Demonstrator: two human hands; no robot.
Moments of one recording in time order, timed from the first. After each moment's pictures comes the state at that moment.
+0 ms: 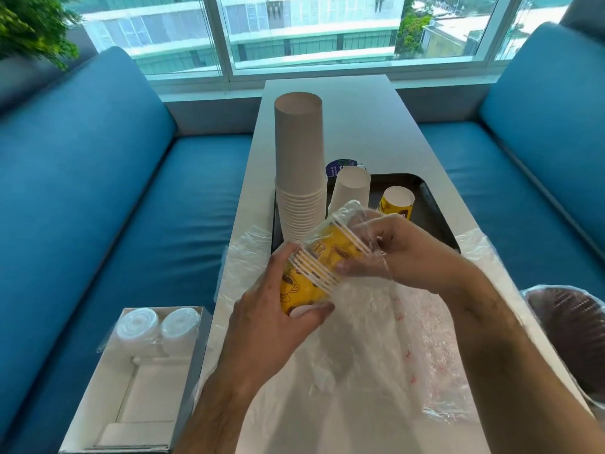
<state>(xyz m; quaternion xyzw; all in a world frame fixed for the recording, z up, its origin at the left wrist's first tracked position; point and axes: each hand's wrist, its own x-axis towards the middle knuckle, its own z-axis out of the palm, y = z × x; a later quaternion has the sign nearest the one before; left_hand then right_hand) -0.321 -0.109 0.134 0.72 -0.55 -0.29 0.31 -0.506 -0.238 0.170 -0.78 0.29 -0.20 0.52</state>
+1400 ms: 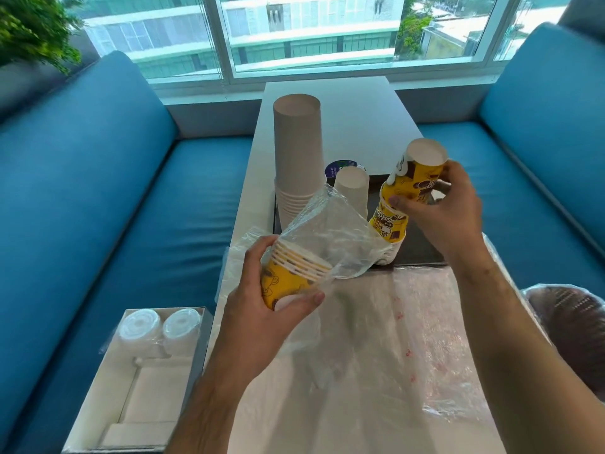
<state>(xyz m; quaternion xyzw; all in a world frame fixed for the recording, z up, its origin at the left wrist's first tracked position) -0.319 -0.105 0.147 0.66 -0.48 -0.34 0.47 -0.534 -0.284 0.148 -0.61 0.57 -0.47 0.29</state>
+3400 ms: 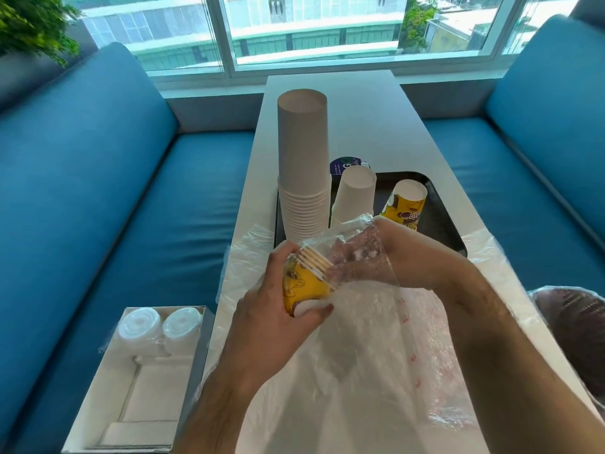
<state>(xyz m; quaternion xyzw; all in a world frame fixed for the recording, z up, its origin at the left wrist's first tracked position) -0.318 -0.118 0.133 0.73 -0.55 -0.29 0.30 -0.493 -0.240 0.178 -0.80 0.30 -0.13 0.50</state>
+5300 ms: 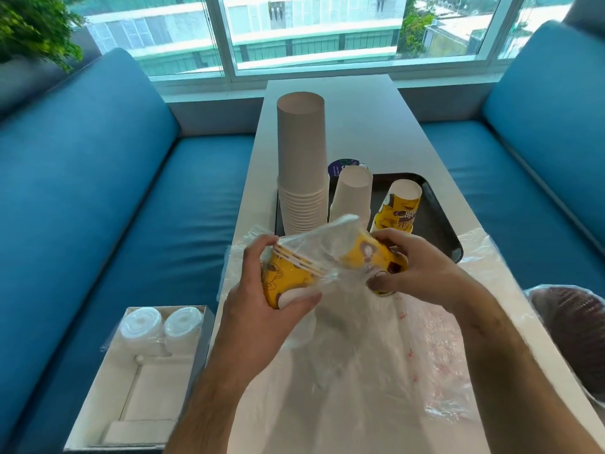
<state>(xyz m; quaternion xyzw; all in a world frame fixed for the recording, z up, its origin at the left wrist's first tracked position) -0.313 -0.106 0.139 0.70 -0.49 -0.31 0.42 -0.534 -0.244 0.119 -0.73 0.48 -0.16 0.46</state>
